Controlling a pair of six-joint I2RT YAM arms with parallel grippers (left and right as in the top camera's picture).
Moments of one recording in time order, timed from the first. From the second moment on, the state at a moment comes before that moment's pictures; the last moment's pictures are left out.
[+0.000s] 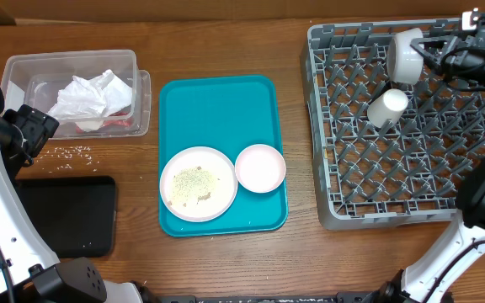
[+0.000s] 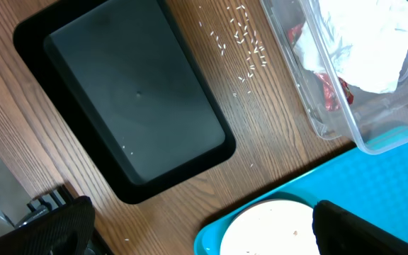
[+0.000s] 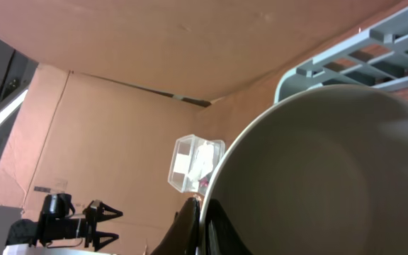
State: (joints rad) left arm 0.50 1.62 1.85 -1.58 -0.07 -0.64; right arm -0.44 2.16 1.82 -0.62 -1.39 0.25
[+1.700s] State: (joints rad) left arm 0.50 1.62 1.85 -1.58 -0.07 -0.64; right arm -0.58 2.17 1.83 -0.63 -0.95 0.52
